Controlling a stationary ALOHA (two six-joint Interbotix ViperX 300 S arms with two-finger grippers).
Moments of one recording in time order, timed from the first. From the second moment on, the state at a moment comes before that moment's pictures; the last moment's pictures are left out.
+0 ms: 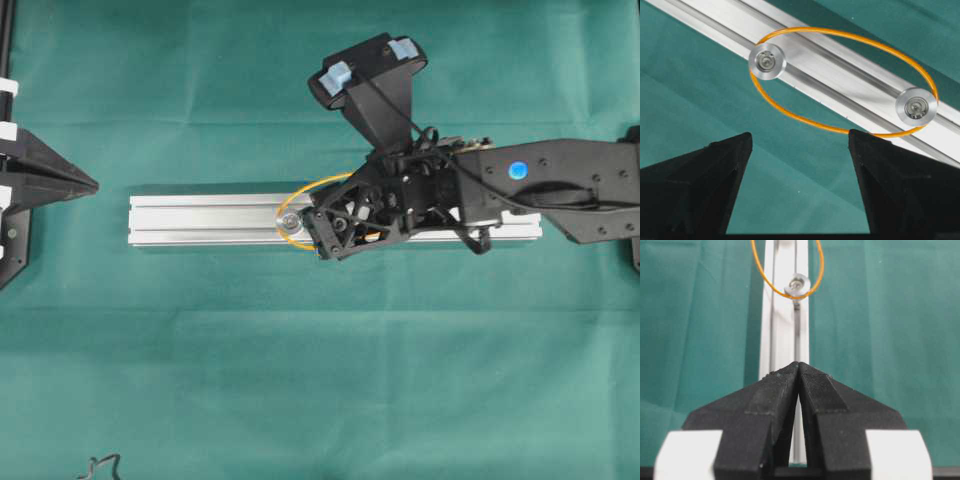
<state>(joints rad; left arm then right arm) -0.02 -1.02 0.96 0.04 0.59 -0.05 0.10 0.05 0.06 -0.26 1.06 1.43</state>
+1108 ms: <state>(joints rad) -0.02 -1.02 0.96 0.03 0.63 -0.05 0.10 0.03 0.08 -0.25 1.11 0.99</state>
